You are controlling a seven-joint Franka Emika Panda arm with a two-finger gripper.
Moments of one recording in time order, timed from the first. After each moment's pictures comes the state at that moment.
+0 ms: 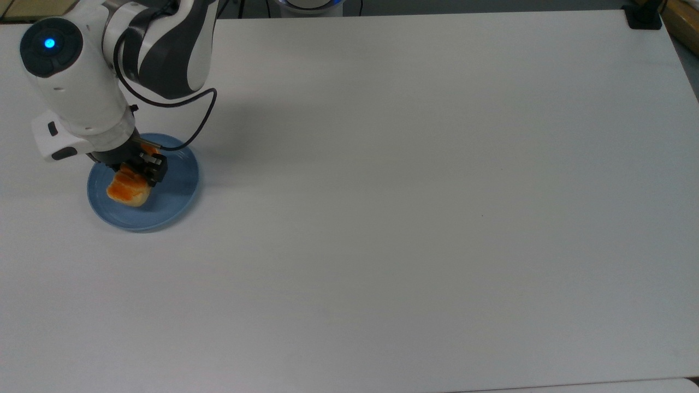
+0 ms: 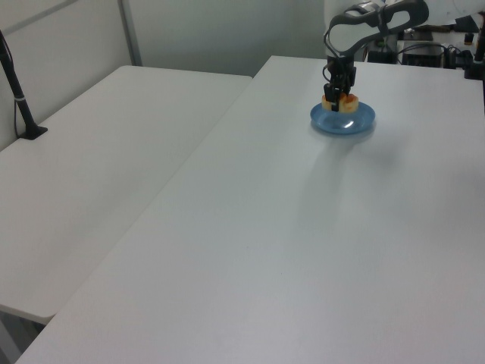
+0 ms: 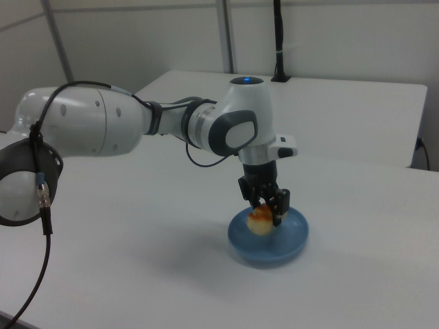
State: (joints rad) arm -0.14 0.60 -0.25 -1.43 0.03 2.02 -0.09
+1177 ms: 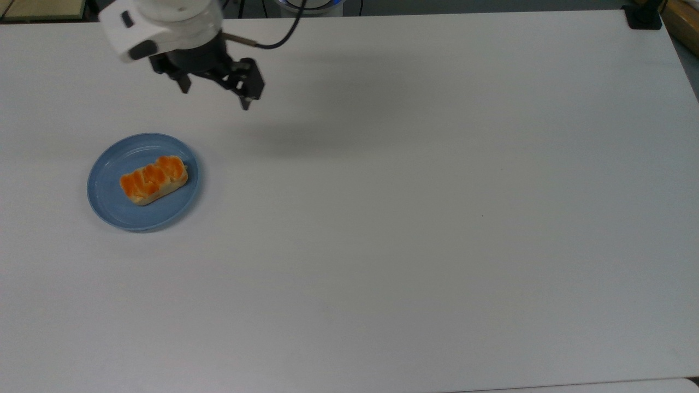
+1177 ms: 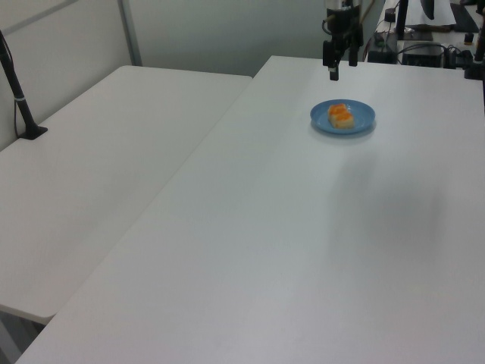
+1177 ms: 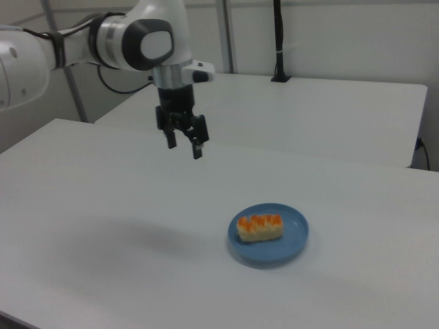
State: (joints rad) arm 0.08 0.27 -0.22 -1.46 0.01 1.66 0.11
